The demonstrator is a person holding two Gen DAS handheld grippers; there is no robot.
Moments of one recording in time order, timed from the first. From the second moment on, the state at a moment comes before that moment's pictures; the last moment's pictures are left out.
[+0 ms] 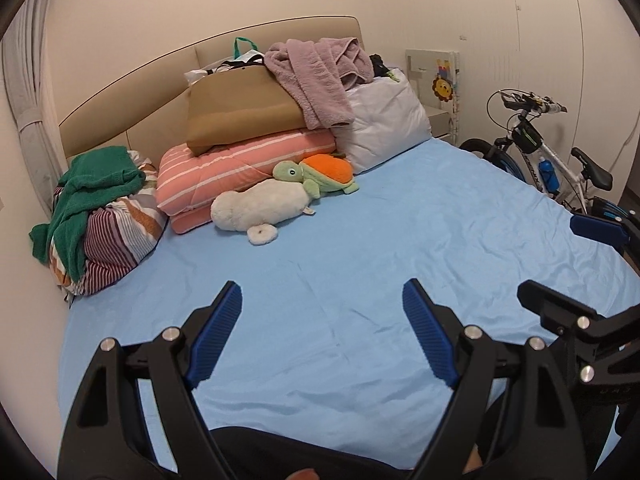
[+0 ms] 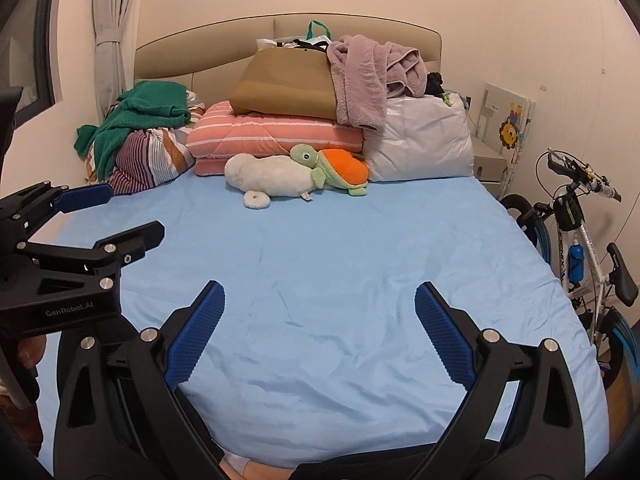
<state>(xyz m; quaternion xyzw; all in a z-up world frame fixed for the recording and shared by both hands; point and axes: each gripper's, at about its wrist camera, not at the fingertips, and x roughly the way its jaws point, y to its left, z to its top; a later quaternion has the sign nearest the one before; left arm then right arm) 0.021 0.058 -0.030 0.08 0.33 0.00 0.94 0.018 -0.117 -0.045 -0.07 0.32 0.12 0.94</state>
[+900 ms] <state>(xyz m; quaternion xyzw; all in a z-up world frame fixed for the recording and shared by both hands) 0.016 0.050 -0.040 0.07 0.34 -0.01 0.94 0.006 -0.131 -0.055 -0.03 0.33 0.08 0.94</state>
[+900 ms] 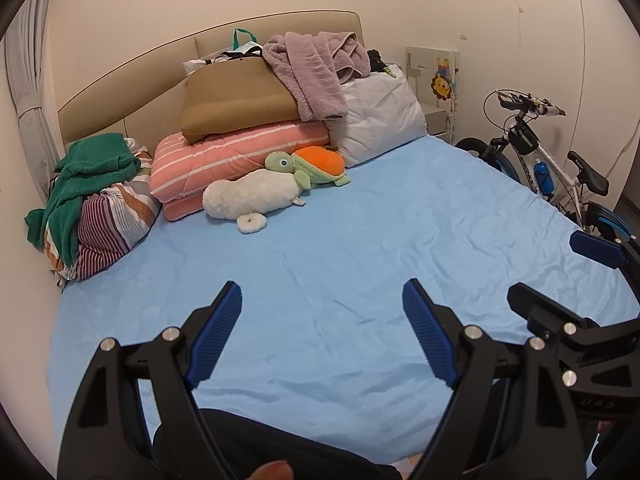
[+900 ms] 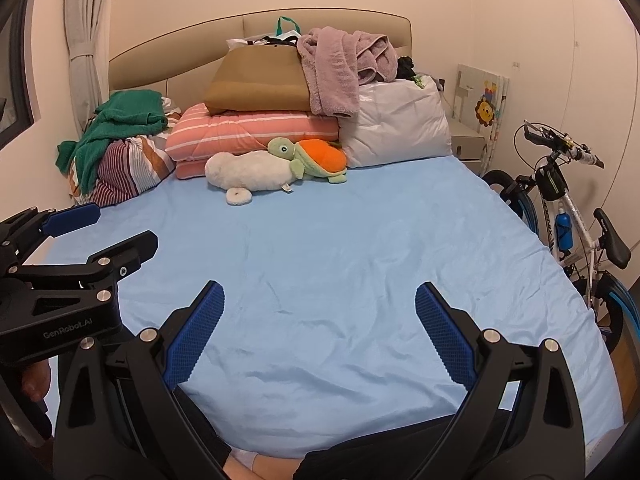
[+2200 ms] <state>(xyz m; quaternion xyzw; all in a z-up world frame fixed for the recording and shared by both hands) 0.011 0.046 -0.037 0.06 0.34 -0.02 0.94 0.002 -0.132 -0.054 -0.03 0.33 0.10 0.94</state>
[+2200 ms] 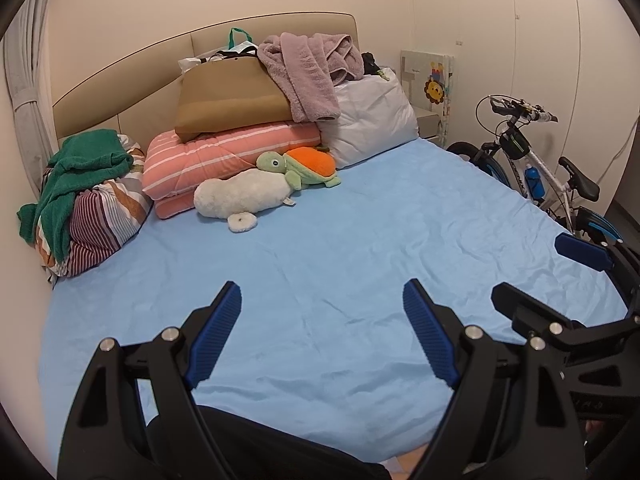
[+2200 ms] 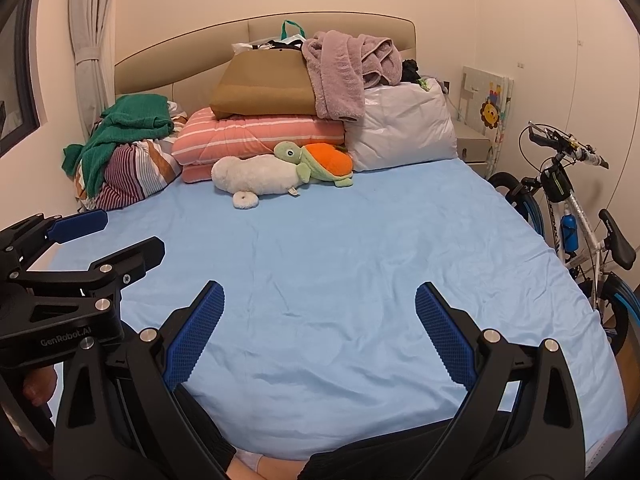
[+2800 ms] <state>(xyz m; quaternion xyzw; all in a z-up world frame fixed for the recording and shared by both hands) 0.010 0.044 -0.035 0.05 0.34 -0.02 0.94 0.004 -0.133 -0.050 -0.02 0.33 0.09 0.94</state>
